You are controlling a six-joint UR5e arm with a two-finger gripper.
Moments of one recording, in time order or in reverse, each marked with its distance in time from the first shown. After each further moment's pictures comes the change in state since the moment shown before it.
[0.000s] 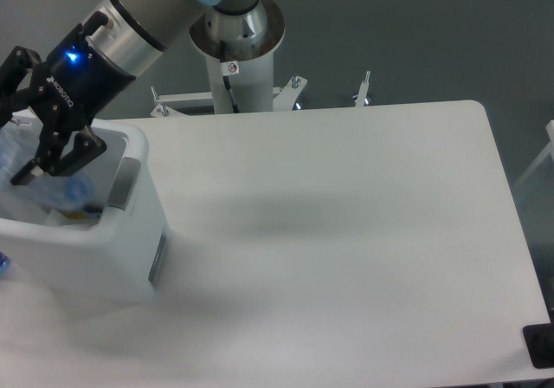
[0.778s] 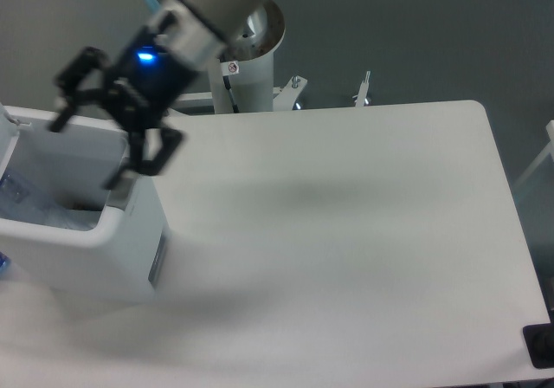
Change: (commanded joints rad) arm 0.293 0.014 -0.019 -0.003 0.005 0.008
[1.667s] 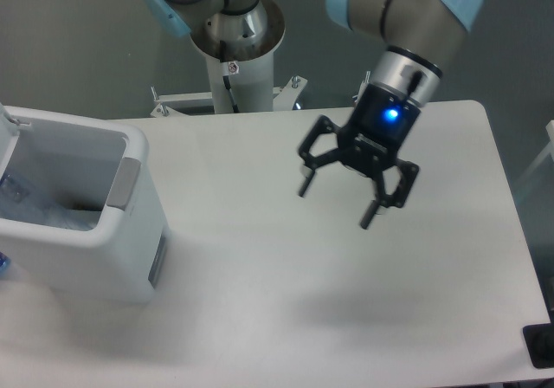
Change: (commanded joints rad) arm 0.266 -0.176 -0.051 -0.003 0.315 0.158
